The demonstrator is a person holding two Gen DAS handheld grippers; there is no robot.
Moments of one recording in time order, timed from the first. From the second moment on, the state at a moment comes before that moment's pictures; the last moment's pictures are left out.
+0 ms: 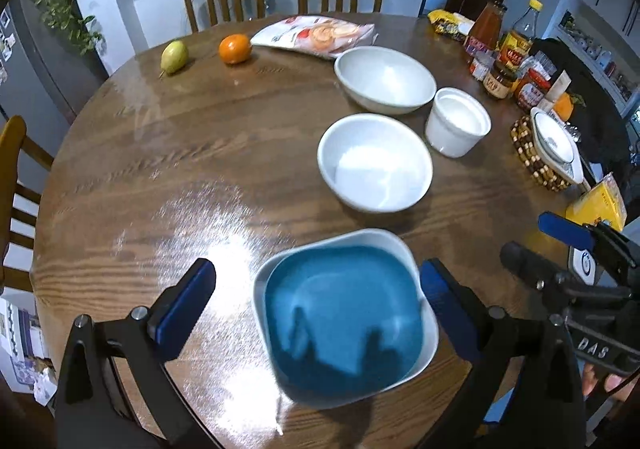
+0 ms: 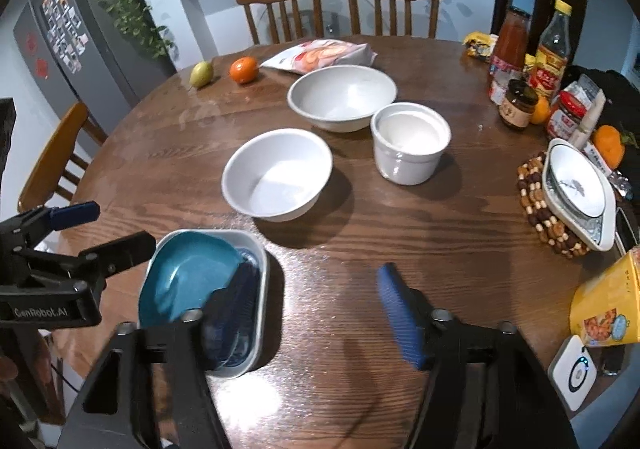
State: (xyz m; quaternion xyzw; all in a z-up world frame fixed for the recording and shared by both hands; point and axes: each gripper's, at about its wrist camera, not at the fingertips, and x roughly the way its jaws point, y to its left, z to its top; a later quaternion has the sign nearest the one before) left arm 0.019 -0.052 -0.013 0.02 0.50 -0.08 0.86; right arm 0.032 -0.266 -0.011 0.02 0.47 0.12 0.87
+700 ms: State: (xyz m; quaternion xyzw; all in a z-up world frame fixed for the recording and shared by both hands) left arm 0.071 -0.079 0.047 0.06 0.43 -0.06 0.90; right arm 0.077 -0.311 0.019 0.04 0.44 0.11 0.89
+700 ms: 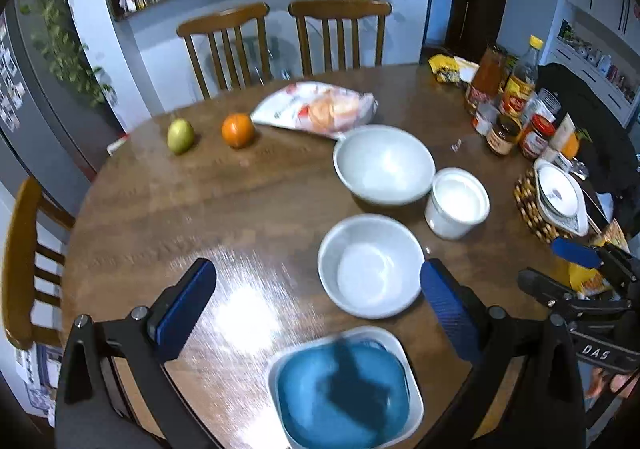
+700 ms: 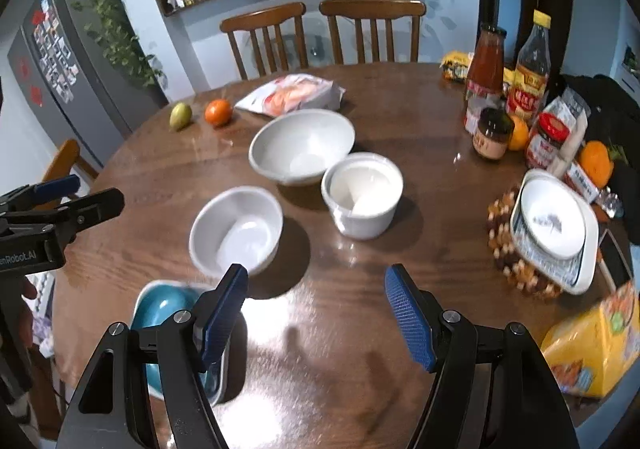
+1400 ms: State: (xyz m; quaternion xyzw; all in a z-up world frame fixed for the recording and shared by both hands) left arm 0.211 -0.096 -0.009 0.02 0.51 -0.04 0.86; right arm 0.228 -0.334 -0.009 0.09 0.50 0.09 0.86
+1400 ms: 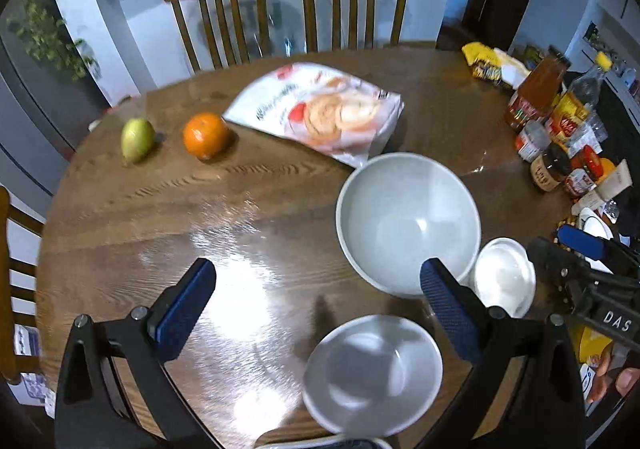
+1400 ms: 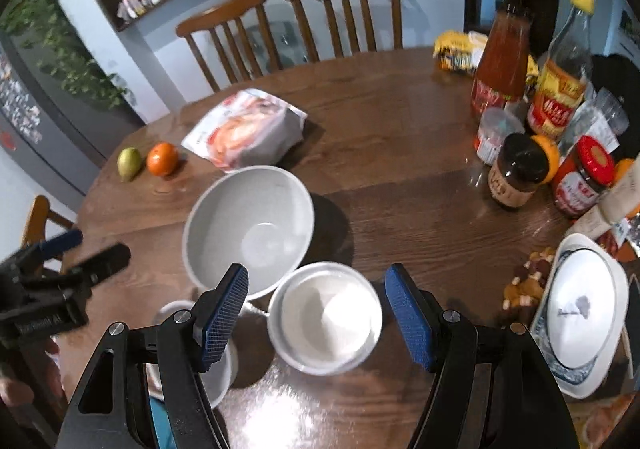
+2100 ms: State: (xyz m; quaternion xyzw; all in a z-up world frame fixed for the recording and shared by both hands) left arm 0.267 -0.110 -0.080 -0.02 0.56 -0.07 0.82; right arm 0.294 -0.328 -0.077 0.15 0.55 0.12 0.81
